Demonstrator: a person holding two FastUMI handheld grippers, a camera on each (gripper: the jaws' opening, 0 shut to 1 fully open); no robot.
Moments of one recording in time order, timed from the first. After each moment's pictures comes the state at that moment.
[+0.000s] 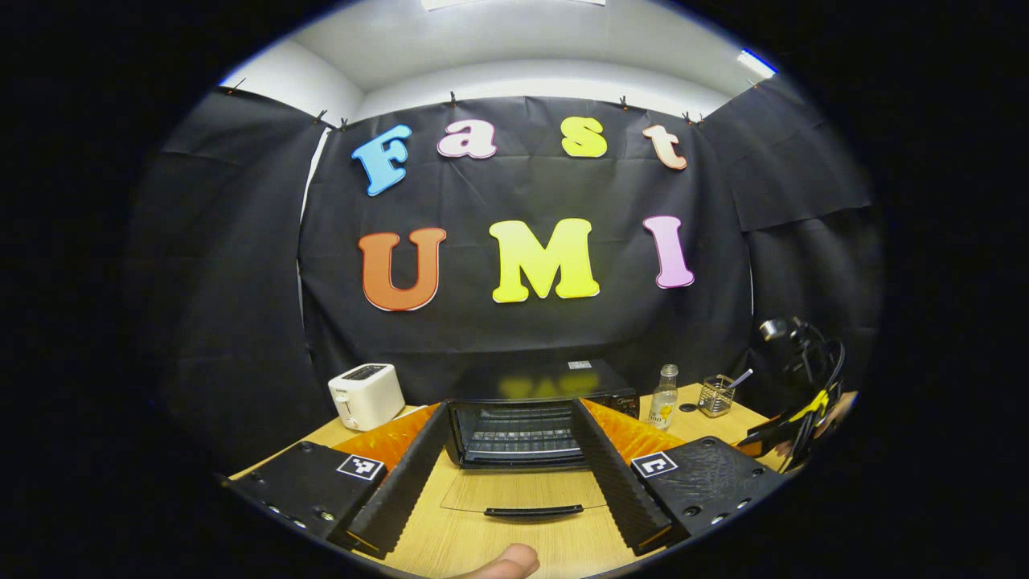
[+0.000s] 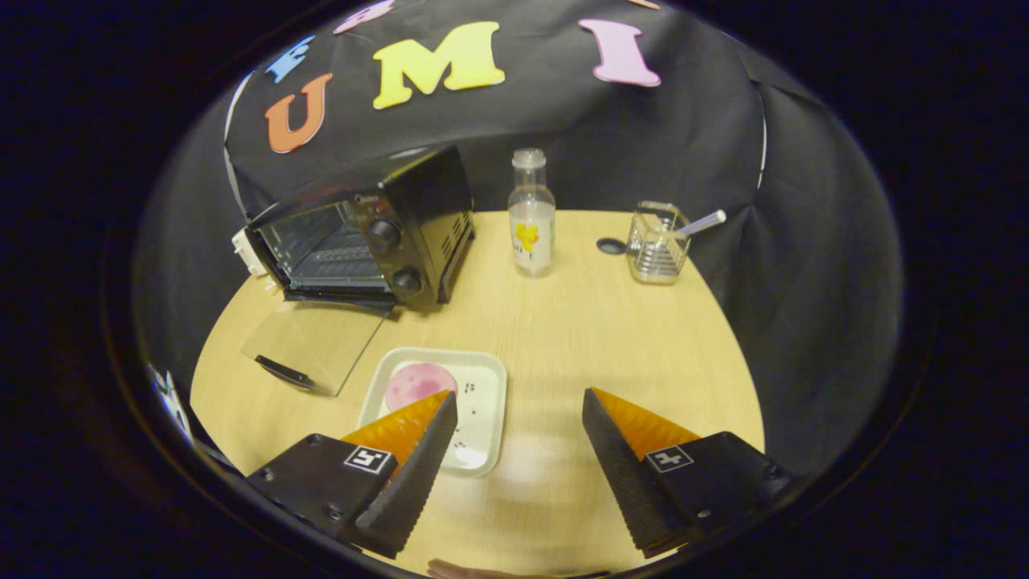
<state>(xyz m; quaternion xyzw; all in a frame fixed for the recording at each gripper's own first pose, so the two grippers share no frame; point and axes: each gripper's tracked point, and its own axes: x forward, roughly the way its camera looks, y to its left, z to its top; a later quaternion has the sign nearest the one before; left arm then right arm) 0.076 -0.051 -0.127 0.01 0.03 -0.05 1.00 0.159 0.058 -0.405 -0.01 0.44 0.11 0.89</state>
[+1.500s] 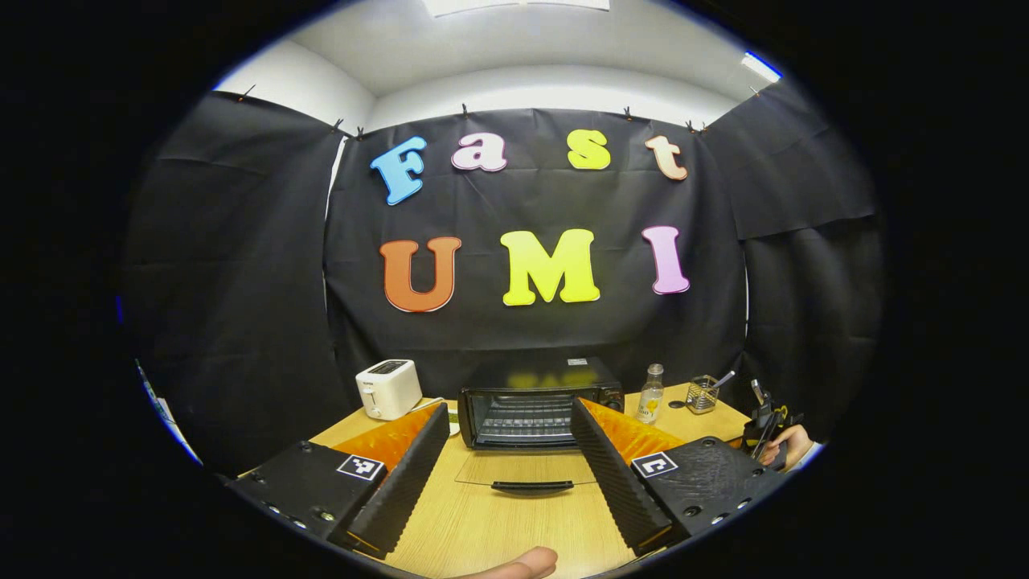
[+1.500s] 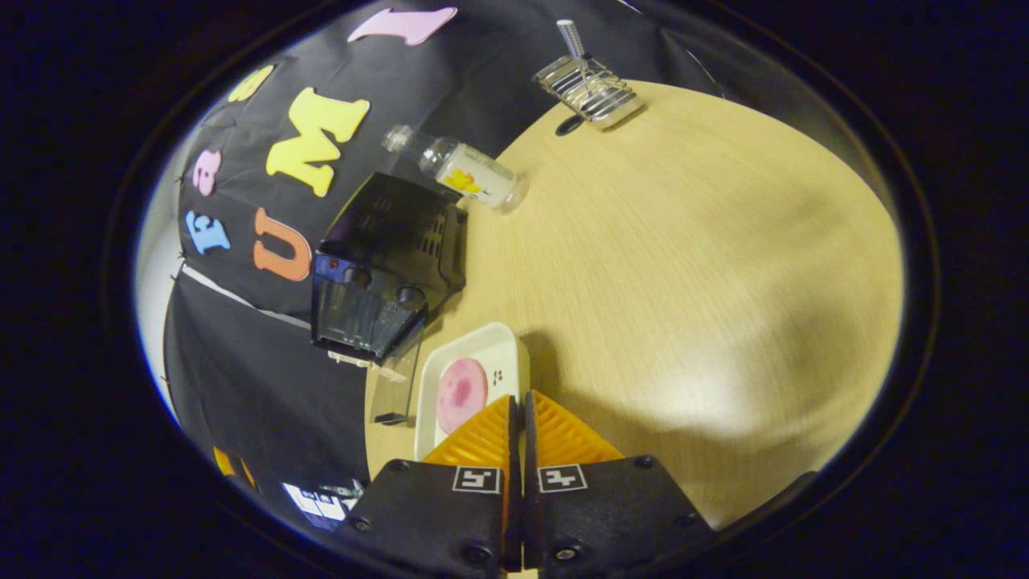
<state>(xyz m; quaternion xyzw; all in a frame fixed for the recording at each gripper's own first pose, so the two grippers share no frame) -0.016 -0.043 -0.102 0.00 0.04 -0.03 1.00 0.160 0.064 -0.449 0.36 0.48 0.18 0.78</state>
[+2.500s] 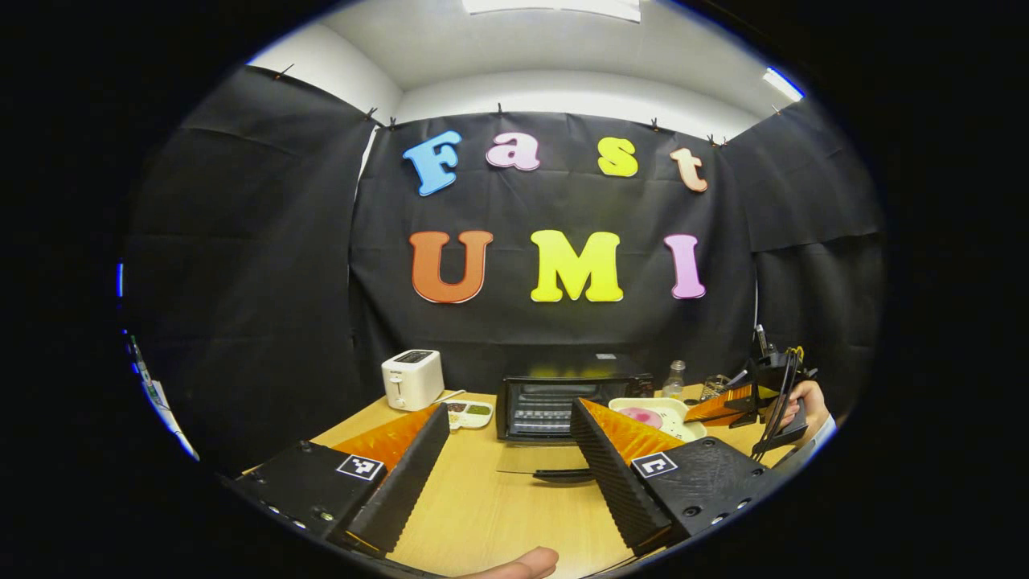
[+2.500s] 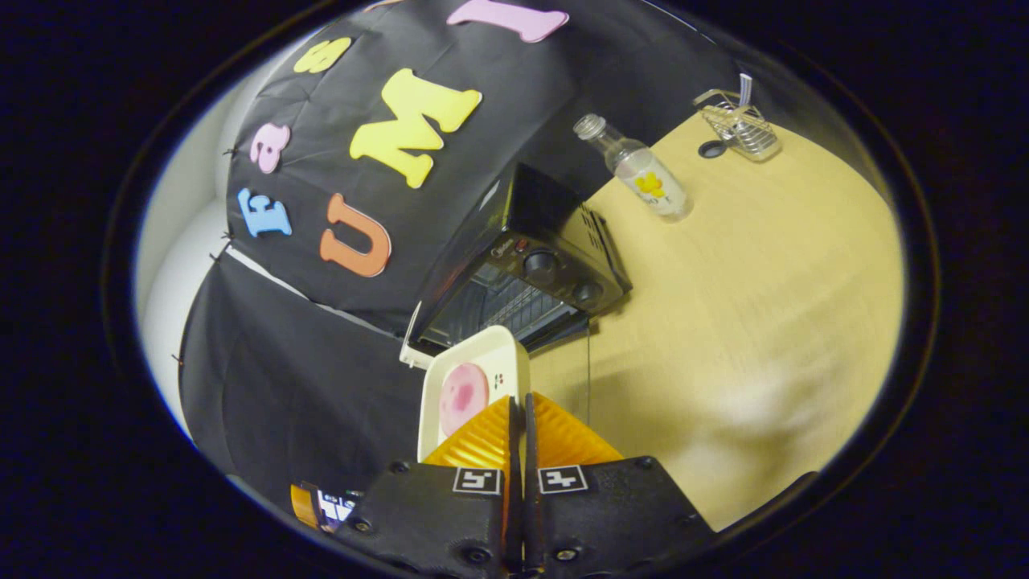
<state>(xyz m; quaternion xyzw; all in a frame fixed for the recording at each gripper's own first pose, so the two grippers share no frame) -0.019 0.058 -0.135 -0.03 0.04 -0.01 1.00 0.142 0.219 -0.338 0.37 0.43 0.25 0.79</state>
